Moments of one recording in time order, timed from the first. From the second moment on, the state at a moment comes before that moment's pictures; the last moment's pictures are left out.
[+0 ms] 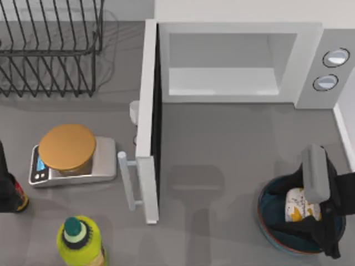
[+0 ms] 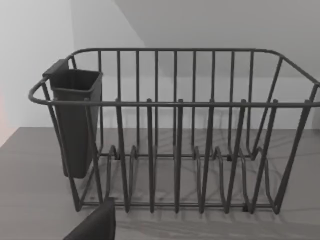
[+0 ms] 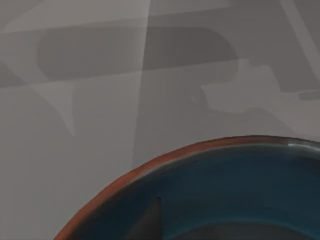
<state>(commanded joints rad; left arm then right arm) 0.00 0.00 0.00 0.00 0.00 0.00 0.18 1.66 0.53 -0.04 -0.90 -1.03</state>
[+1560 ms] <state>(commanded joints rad) 0.00 0.00 0.00 0.00 0.00 0.00 0.15 1.43 0.46 -0.04 -0.77 -0.89</state>
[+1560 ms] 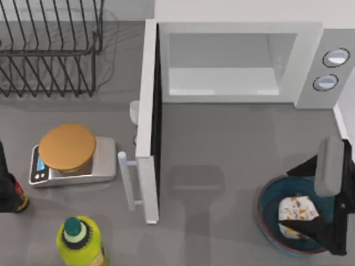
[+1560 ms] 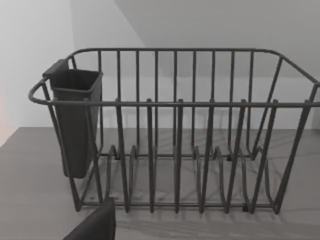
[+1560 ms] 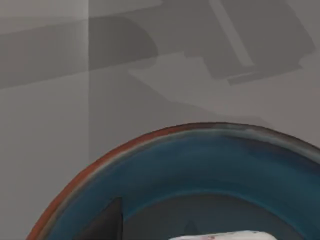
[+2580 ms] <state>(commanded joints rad) 0.00 0.00 0.00 0.00 0.00 0.00 0.00 0.03 0.01 0.00 -0.02 -0.02</state>
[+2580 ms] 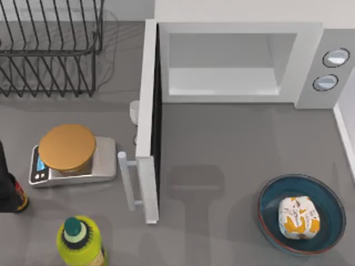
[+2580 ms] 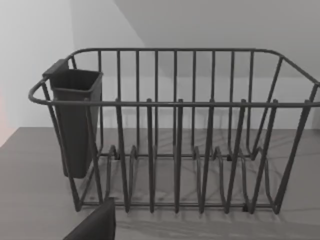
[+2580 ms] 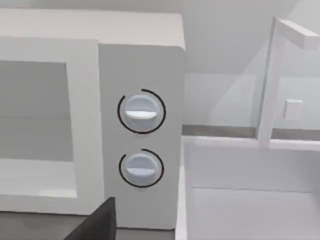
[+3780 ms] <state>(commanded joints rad) 0.00 0.00 0.00 0.00 0.00 0.00 0.00 0.00 0.00 0.00 0.00 0.00</state>
